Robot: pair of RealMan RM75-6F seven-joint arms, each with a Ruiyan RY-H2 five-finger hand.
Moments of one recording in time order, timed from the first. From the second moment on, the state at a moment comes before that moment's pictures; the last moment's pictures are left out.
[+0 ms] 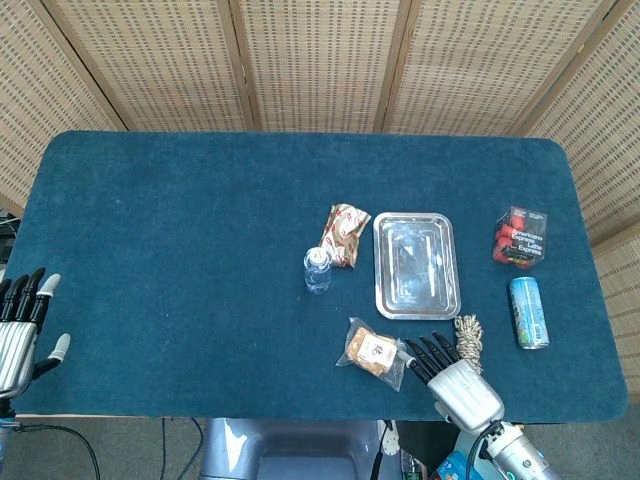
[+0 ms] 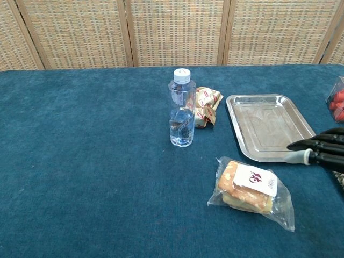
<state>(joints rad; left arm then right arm) -0.07 -1.10 -0.04 -1.77 1.50 1.54 0.32 0.24 -1.15 -0.07 -1.93 -1.70 1.08 -0.63</state>
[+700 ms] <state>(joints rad) -0.06 -1.10 -0.05 -1.71 1.48 1.53 0.23 0.45 -1.27 0.03 -1.98 -1.32 0.86 -0.89</state>
